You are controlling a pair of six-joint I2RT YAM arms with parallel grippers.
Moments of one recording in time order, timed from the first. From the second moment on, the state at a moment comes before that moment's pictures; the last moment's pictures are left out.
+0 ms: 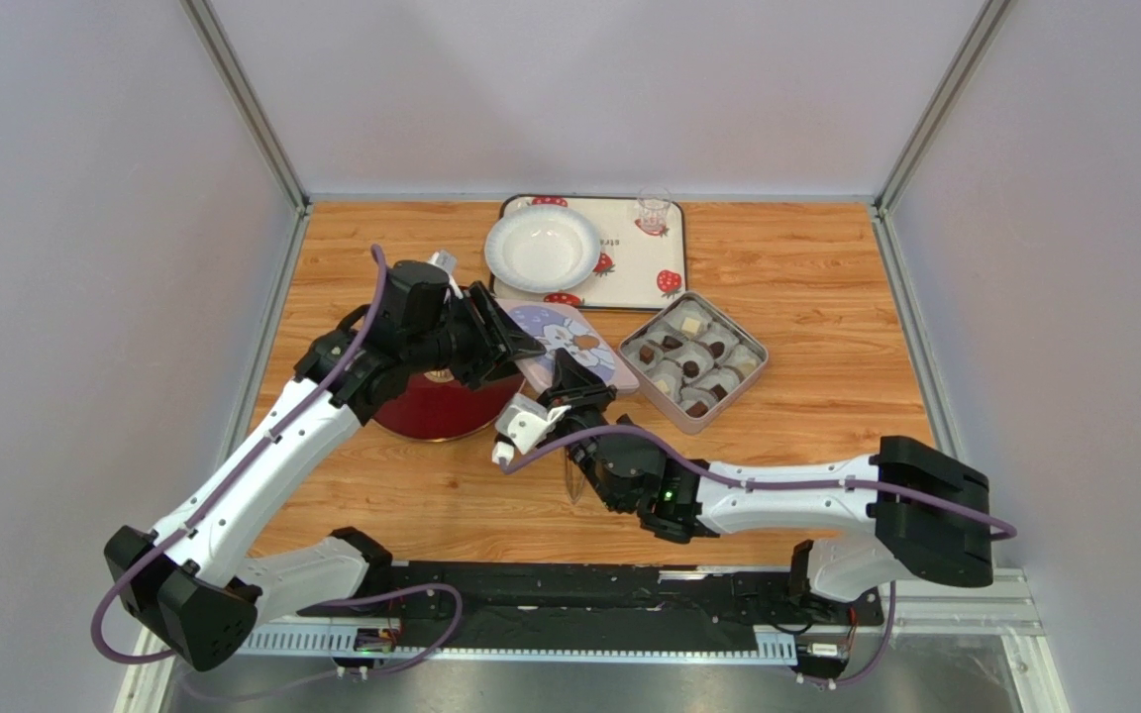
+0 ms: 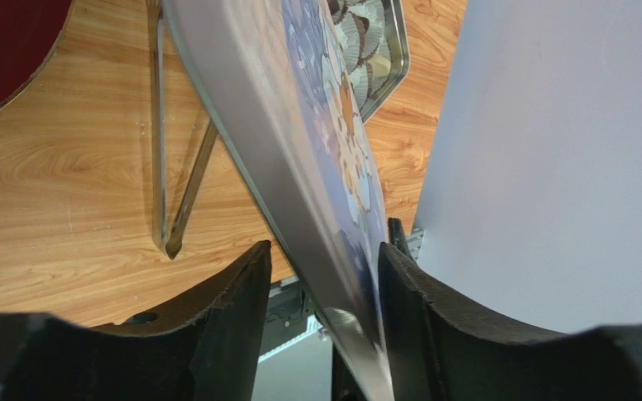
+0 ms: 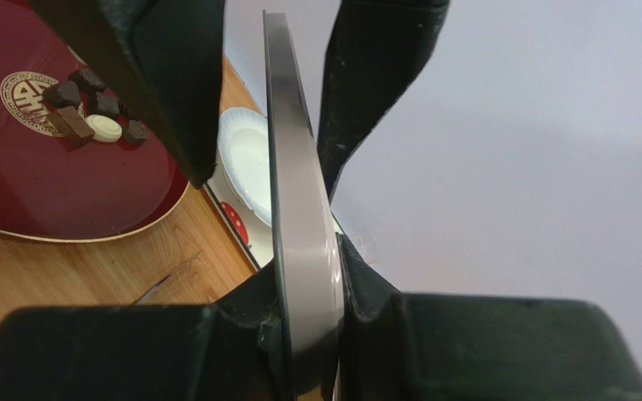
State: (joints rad) left arm -0.56 1.11 1.14 -0.67 0.21 -1.08; right arm 1.30 1.41 0.75 0.74 0.72 -0.92
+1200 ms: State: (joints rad) left arm -0.45 1.14 1.05 -0.39 0.21 -0.94; right arm 1.27 1.08 0.85 -0.07 0.58 -0.34
